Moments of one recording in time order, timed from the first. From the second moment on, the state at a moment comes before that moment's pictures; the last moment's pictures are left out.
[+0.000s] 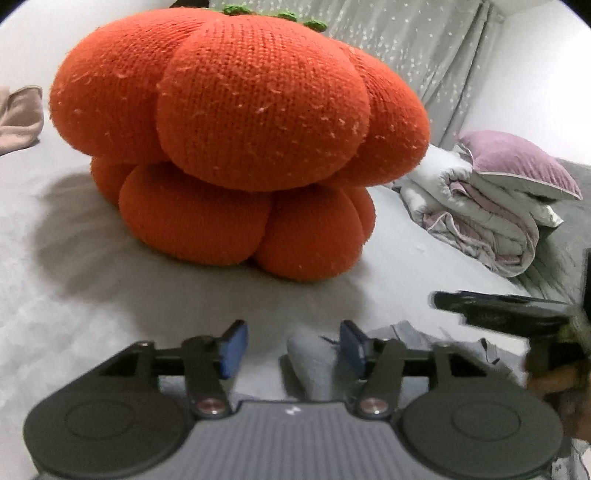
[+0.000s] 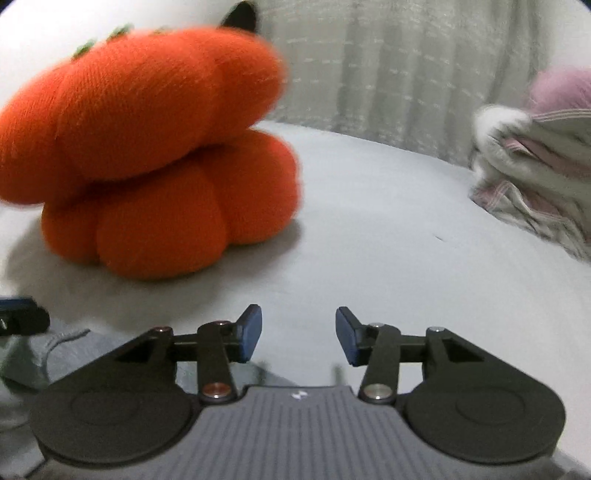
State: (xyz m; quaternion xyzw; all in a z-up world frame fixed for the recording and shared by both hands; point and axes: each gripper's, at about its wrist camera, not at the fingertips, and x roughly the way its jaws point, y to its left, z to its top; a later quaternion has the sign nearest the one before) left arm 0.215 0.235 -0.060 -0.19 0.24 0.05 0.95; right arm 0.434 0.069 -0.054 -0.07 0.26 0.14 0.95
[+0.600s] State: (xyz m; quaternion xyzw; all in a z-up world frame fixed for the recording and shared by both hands) left arm 0.315 0.170 -0.056 -0.02 0.36 -0.02 0.93; right arm 0.409 -0.043 -0.079 -0.09 0.29 0.07 0.95
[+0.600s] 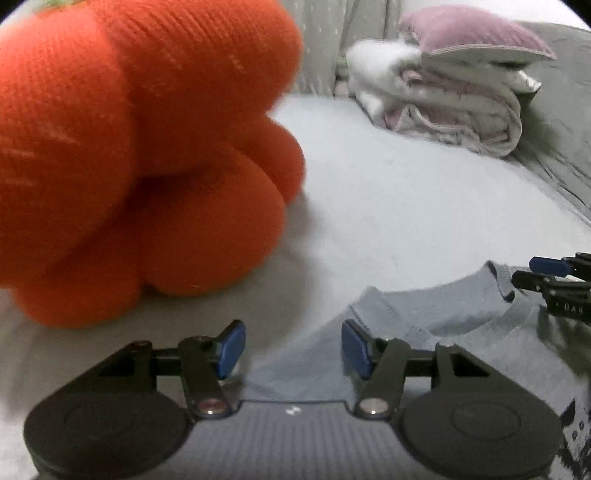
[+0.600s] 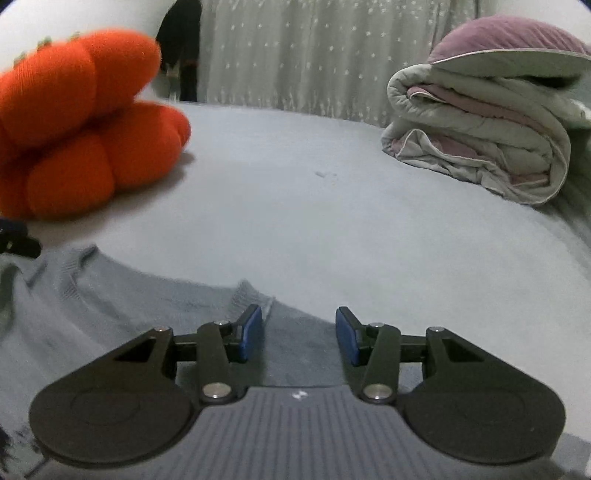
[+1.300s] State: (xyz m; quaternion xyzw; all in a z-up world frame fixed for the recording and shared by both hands) left arm 0.349 0.134 -0.062 0.10 0.28 -0.01 0.95; right arm 0.404 -0.048 -0.074 -0.09 0.24 0.02 0.97
